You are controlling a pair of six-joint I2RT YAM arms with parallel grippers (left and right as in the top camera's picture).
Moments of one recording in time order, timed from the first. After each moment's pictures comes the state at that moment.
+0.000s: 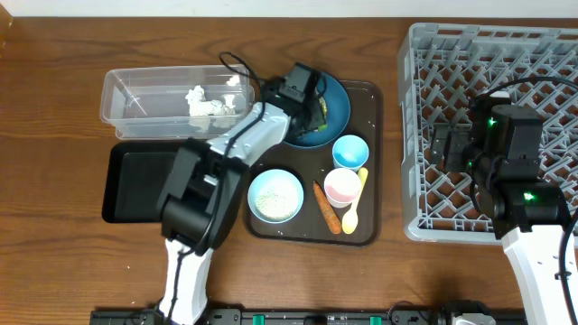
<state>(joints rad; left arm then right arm) -0.47 2.12 1.52 -0.47 0.04 -0.70 0.03 1.12 0.99 -0.63 0.08 0.07</state>
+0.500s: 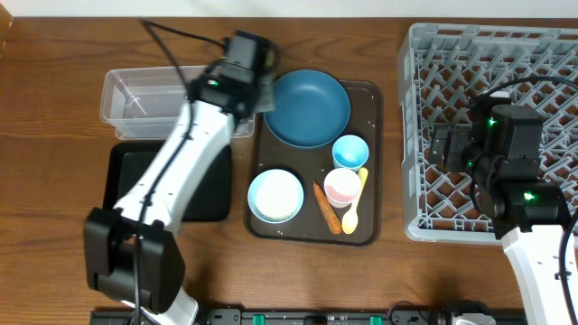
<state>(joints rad) -0.32 1.76 1.52 -0.76 -0.17 -0.40 0.03 1.12 0.99 -0.63 0.08 0.07</state>
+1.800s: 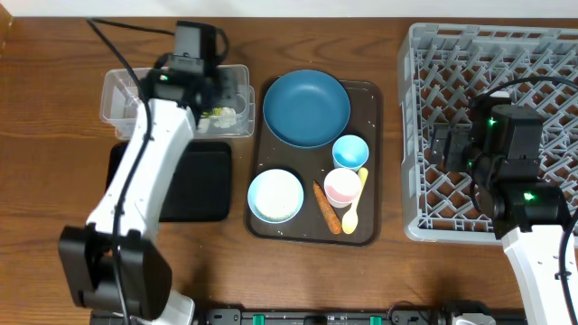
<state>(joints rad) -0.19 1.70 1.52 -0.78 -0.02 -0.22 0.03 1.12 0.99 -0.63 0.08 0.07</state>
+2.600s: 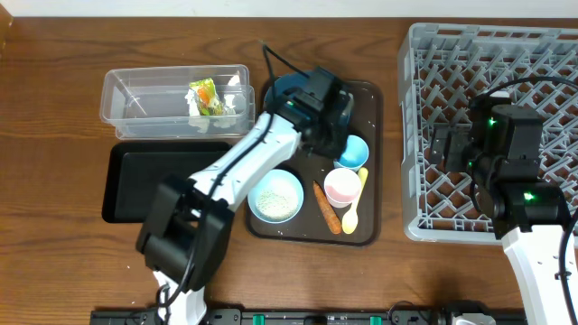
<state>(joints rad) -0.61 1.96 1.52 -0.71 0.26 -0.20 0.03 1.12 0.99 -0.63 0.08 0.07</state>
